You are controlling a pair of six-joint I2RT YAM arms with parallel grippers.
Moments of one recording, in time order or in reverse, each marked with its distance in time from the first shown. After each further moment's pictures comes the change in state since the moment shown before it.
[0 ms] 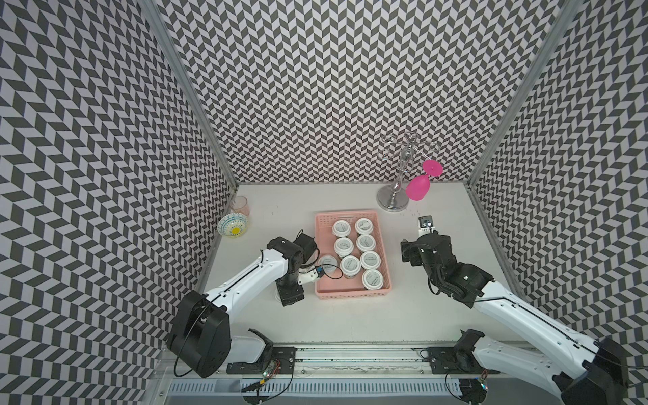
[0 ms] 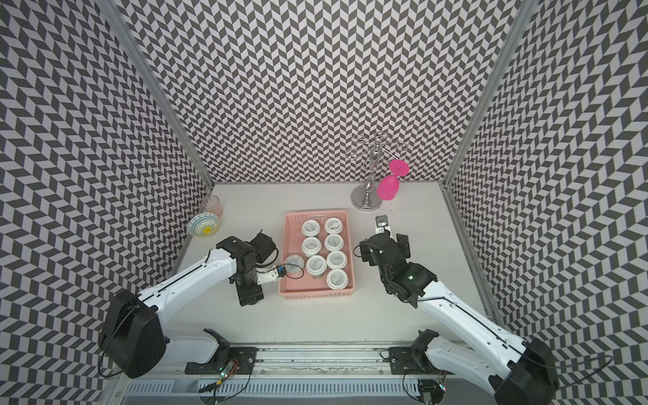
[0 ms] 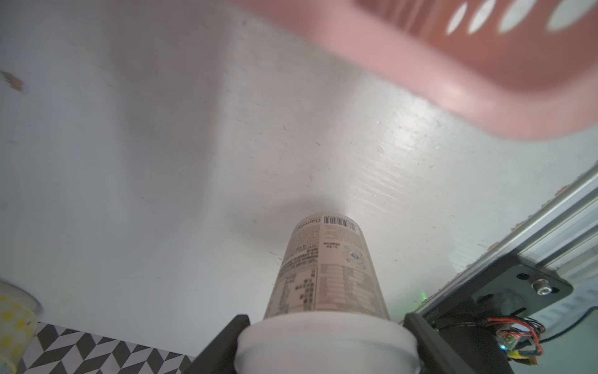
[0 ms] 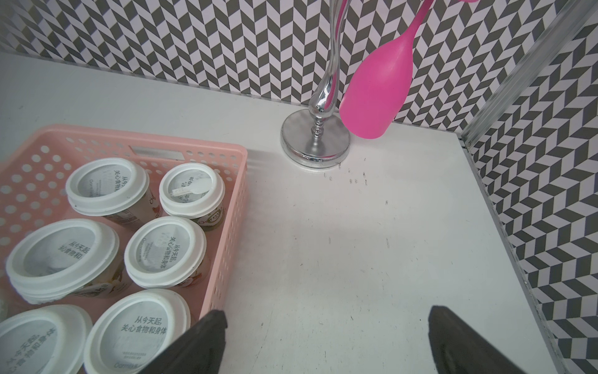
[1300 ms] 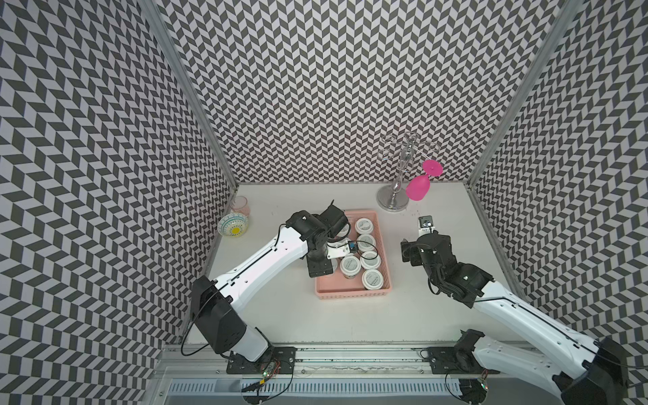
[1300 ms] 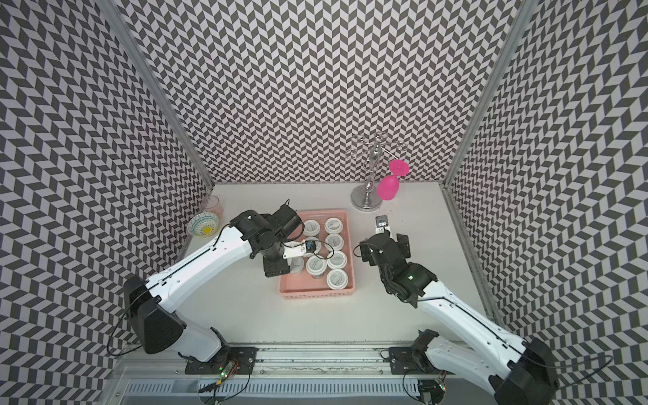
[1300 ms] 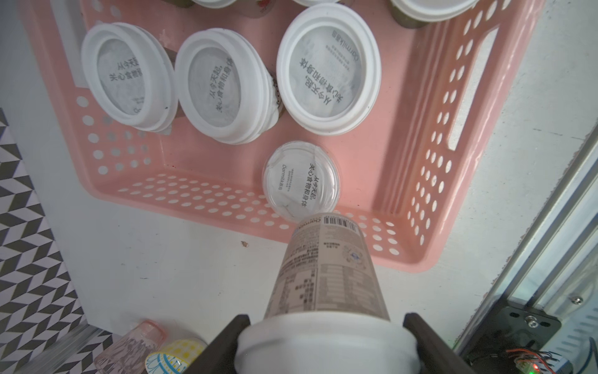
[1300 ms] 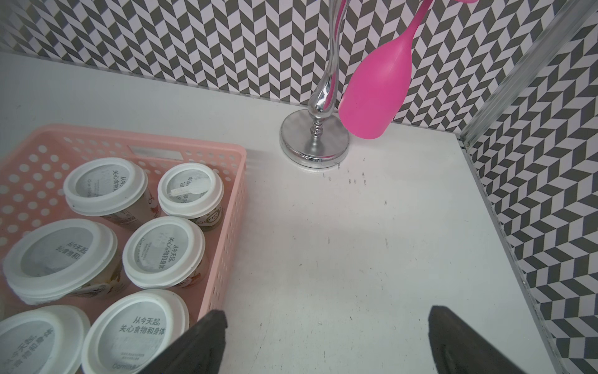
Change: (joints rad) left arm -0.206 0.185 0.486 -0.070 0.042 0.053; right arm 0.000 0.000 0.000 0.000 0.003 -0.001
